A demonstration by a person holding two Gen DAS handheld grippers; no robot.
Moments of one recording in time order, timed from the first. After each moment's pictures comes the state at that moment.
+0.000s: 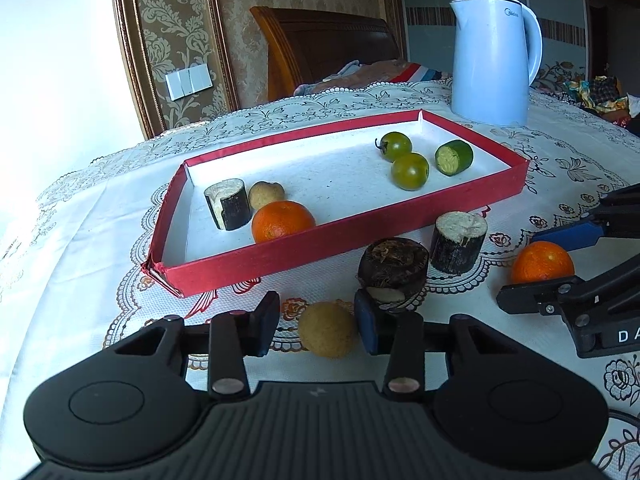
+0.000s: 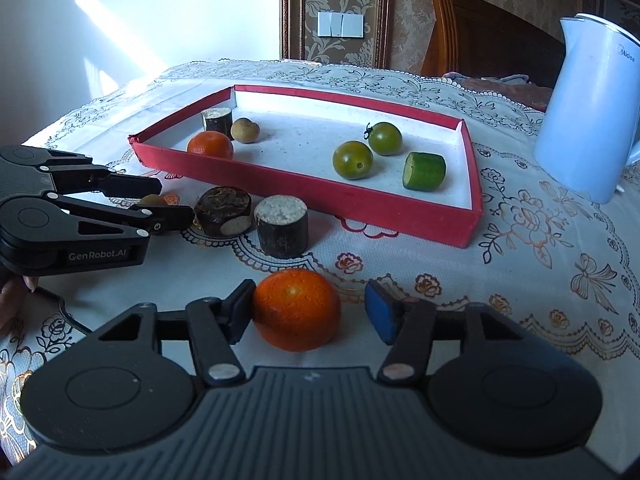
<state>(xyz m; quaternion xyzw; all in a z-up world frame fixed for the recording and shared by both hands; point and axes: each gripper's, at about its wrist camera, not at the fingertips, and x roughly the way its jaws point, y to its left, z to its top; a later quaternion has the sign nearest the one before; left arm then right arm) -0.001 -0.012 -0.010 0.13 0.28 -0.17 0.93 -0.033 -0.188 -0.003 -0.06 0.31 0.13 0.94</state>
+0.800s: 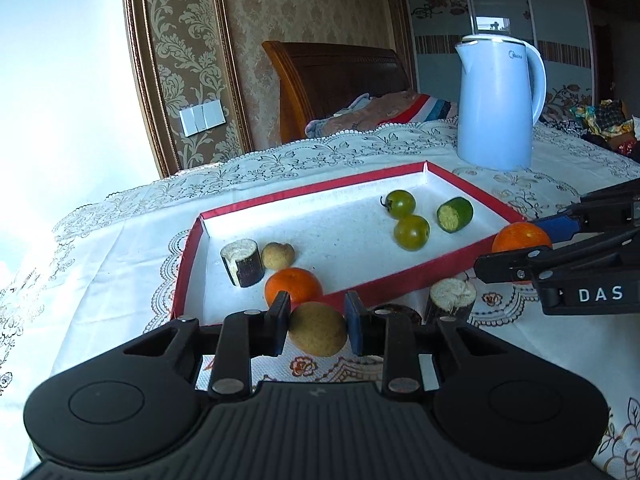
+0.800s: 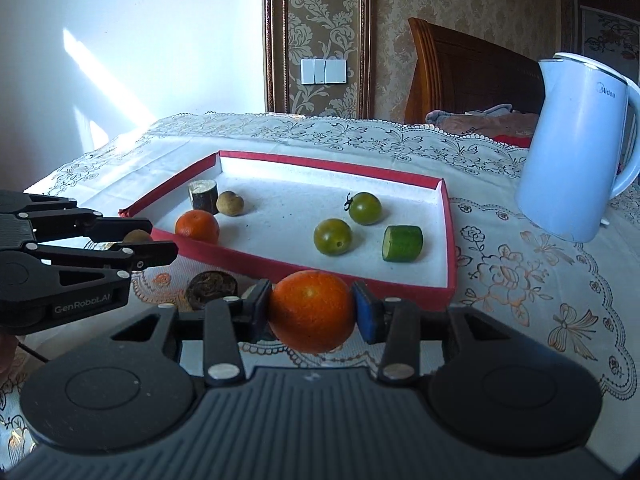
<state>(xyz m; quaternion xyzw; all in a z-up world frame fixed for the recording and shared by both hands) -0.003 -0.018 0.028 0.12 0.24 -0.15 0.95 -0.018 -0.195 0.036 -0.03 0.25 0.11 0.96</state>
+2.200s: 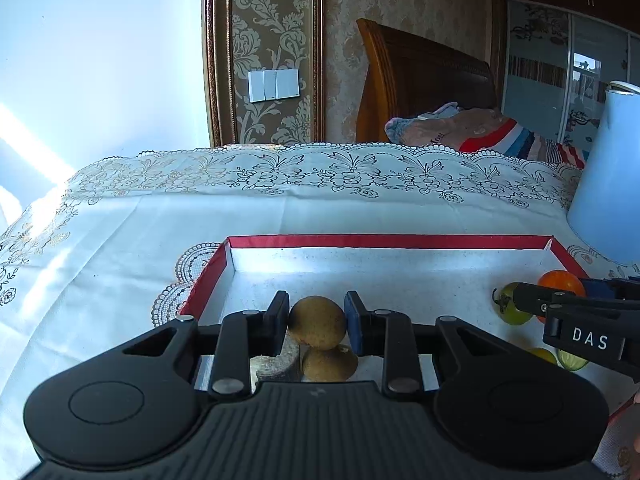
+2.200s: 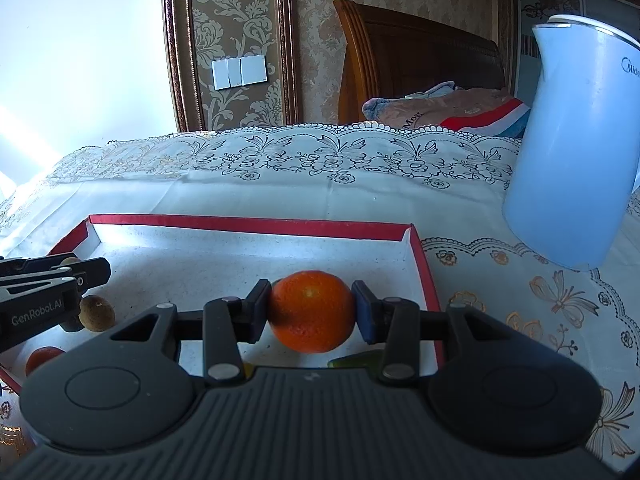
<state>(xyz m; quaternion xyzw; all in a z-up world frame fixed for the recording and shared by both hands) 0.134 -0.026 0.022 0.02 0.28 -0.05 0.96 0.131 -0.205 0.027 0.02 0.26 0.00 0.96</state>
